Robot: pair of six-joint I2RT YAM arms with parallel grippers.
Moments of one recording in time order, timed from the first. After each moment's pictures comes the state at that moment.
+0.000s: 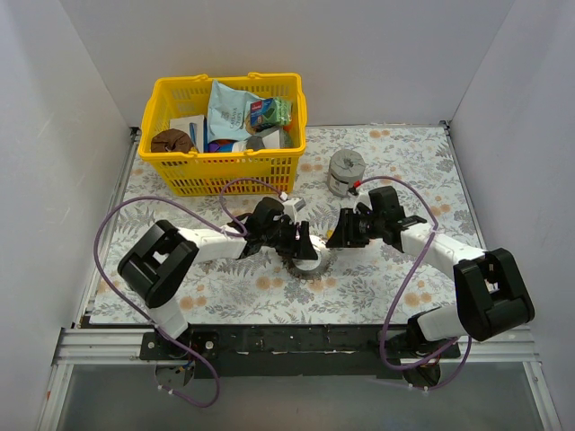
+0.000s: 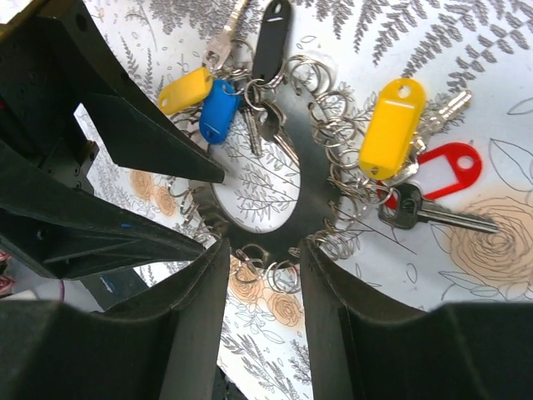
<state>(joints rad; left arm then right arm) -0.73 1.69 0.82 0.19 0.48 -0.57 0.40 1.39 0.70 -0.15 -0.58 0.40</state>
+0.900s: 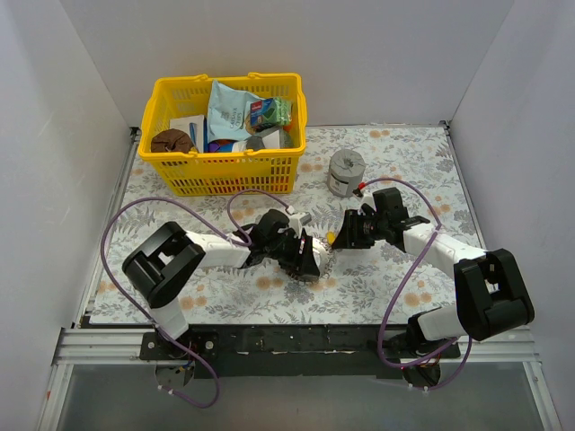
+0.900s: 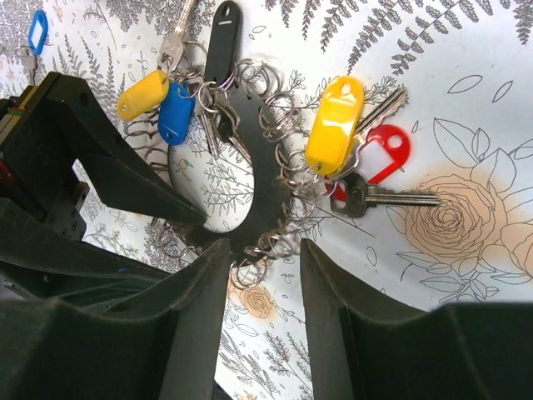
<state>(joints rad) -0.80 1.74 0.78 0.23 0.51 -0.58 0.35 1.39 0.69 -0.20 -0.54 0.36</state>
